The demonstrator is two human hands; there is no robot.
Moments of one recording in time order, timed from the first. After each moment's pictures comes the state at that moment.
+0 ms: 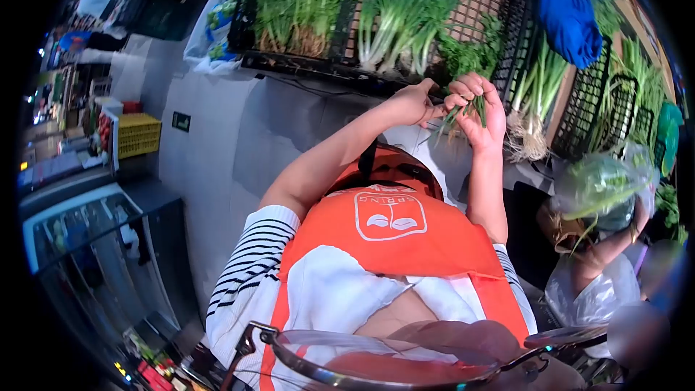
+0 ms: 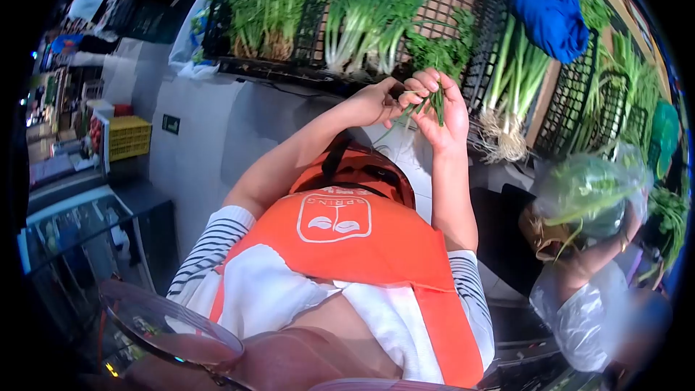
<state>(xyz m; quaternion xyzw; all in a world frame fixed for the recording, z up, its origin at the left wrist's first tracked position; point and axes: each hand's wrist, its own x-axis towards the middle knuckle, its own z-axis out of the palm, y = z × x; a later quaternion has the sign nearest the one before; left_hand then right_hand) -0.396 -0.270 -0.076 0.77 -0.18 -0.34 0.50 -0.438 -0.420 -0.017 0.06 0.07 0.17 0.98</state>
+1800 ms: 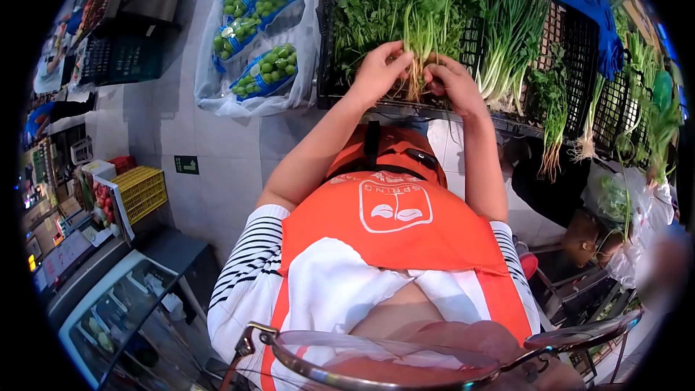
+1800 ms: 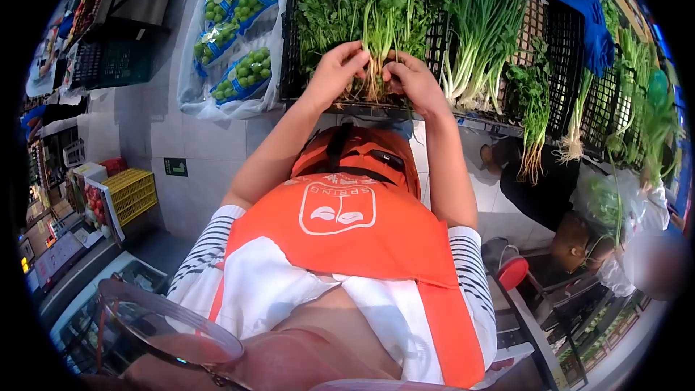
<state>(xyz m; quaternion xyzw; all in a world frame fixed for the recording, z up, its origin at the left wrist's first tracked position) -0.204 0.009 -0.085 0.63 -0.12 -0.31 0.70 -0.269 -0.152 -0.050 -0.57 0.21 0.15 0.78</state>
